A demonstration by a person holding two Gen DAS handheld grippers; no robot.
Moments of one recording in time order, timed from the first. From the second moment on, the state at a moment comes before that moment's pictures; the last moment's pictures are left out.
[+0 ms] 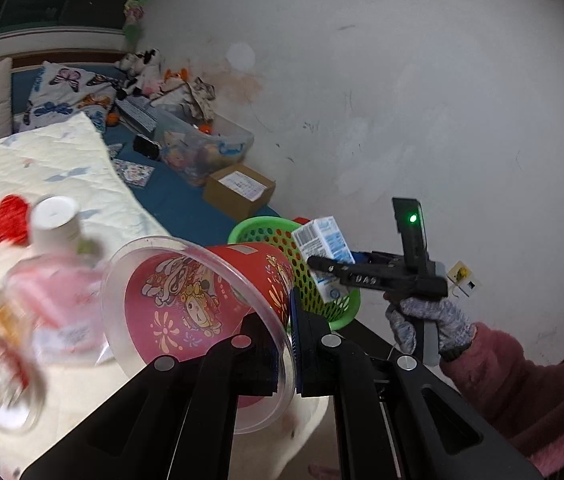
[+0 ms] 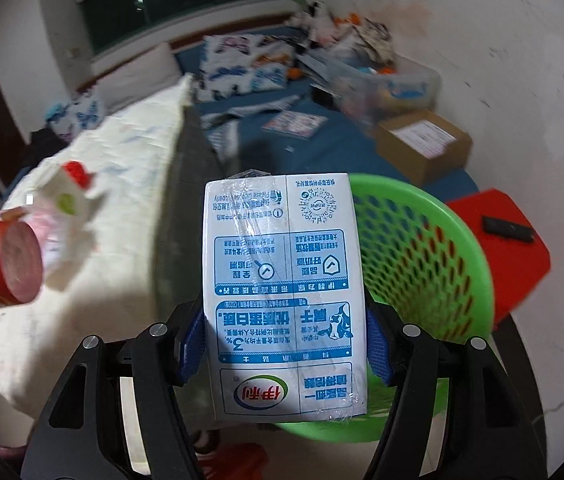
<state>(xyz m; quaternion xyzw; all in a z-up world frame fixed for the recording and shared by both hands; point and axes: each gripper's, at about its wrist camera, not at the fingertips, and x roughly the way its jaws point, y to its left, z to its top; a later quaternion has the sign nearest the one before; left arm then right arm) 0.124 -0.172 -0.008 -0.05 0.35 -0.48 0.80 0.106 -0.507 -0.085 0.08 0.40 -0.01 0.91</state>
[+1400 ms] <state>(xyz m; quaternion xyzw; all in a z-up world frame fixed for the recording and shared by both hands) 0.192 -0.360 -0.072 0.00 0.47 -0.49 0.73 0.040 -0.566 -0.076 0.14 0.38 -0.06 0.91</state>
